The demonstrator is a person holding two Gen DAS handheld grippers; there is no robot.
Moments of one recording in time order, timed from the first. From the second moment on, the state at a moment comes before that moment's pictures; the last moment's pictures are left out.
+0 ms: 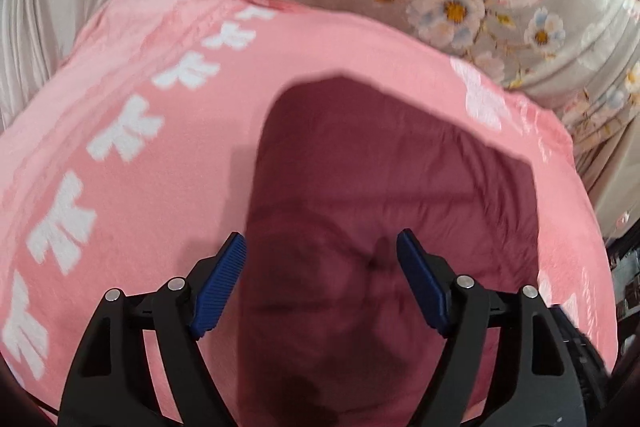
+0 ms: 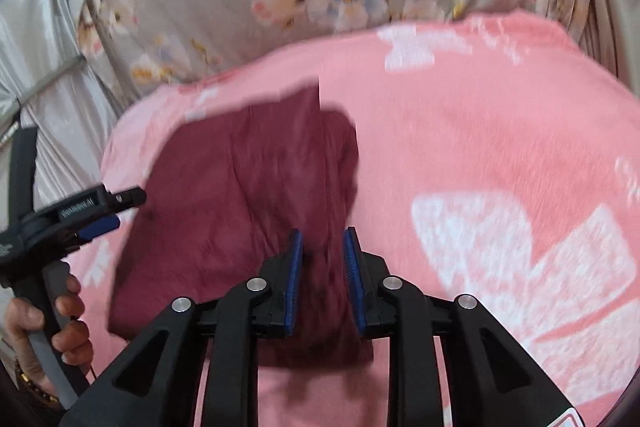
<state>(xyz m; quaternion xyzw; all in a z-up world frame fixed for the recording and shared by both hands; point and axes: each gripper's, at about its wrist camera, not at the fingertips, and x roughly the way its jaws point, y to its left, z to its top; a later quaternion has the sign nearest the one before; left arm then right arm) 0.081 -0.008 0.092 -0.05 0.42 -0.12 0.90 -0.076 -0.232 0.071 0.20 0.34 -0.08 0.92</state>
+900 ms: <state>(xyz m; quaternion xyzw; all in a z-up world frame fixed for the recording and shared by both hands) 0.197 -0.069 0.038 -0.04 0.45 -0.06 0.89 0.078 -0.271 0.002 0.24 0.40 -0.14 0.88</state>
